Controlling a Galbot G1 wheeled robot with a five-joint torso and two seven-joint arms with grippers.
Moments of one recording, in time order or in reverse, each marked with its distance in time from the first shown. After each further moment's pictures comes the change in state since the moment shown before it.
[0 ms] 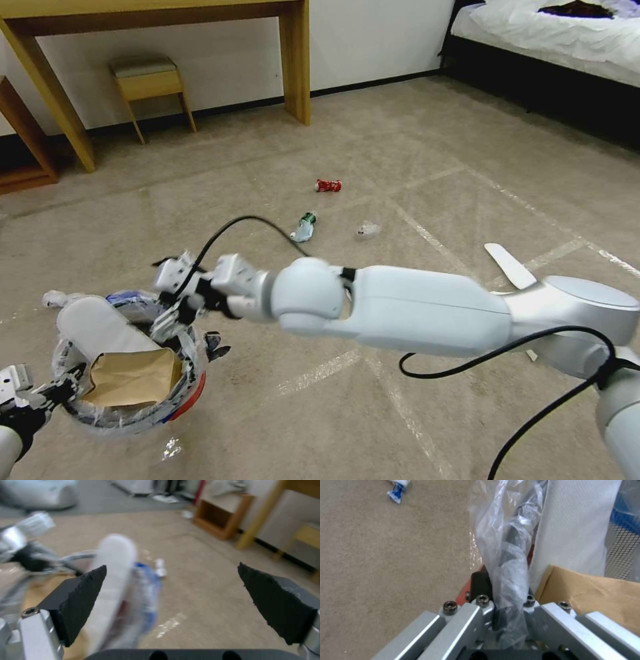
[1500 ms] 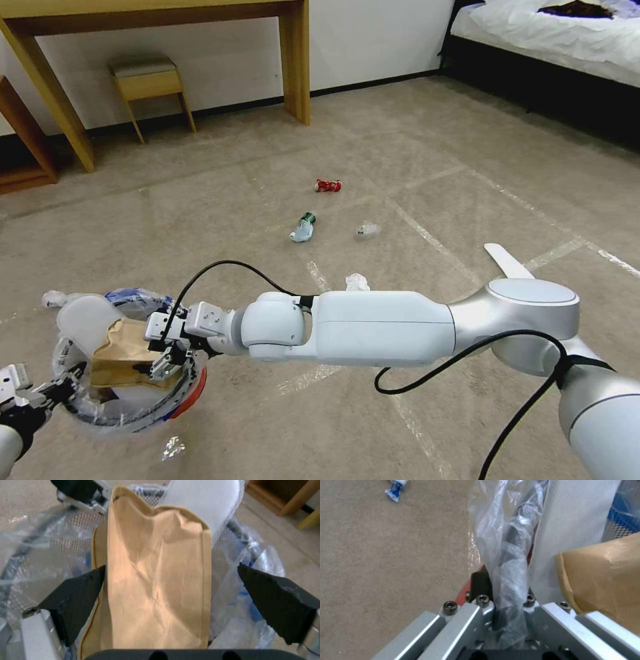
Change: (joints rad) left arm -0.013 -0.003 0.002 0.011 -0.007 0.000 0.001; right arm 0.039 0.261 -0.268 -0.227 -0.058 -0.009 -0.034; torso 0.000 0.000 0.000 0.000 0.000
